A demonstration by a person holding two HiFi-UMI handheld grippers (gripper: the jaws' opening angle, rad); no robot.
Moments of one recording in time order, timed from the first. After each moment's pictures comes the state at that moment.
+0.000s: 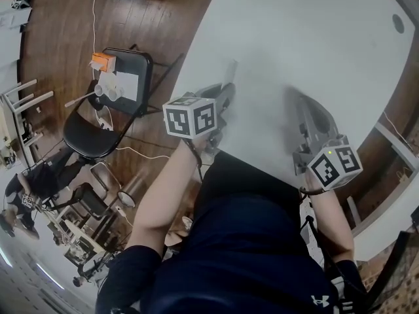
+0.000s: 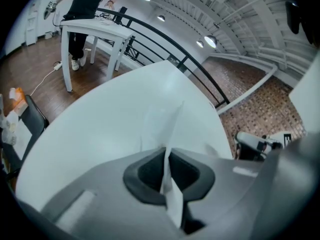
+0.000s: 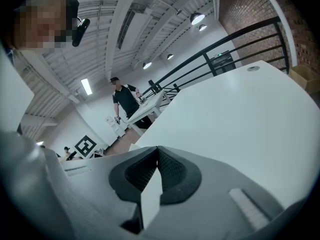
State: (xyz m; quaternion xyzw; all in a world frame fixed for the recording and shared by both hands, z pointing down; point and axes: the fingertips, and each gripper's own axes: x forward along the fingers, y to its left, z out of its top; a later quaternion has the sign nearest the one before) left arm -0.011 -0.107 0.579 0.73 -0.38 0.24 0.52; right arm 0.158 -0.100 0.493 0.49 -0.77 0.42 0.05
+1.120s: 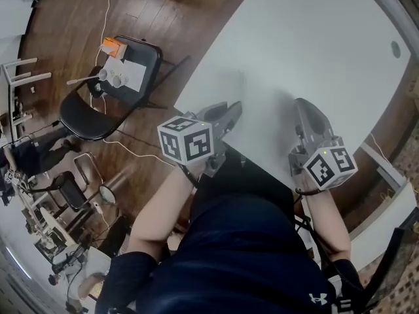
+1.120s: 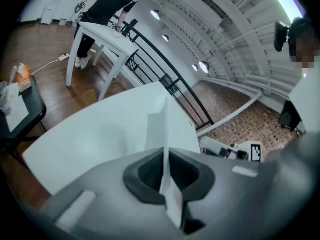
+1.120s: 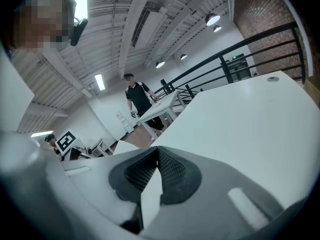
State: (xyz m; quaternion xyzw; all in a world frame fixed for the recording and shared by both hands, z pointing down) left arm -0.016 -0.060 0.481 0.75 -0.38 0.10 0.53; right arm 0.116 -0.094 0.450 0.44 -0.81 0.37 0.06
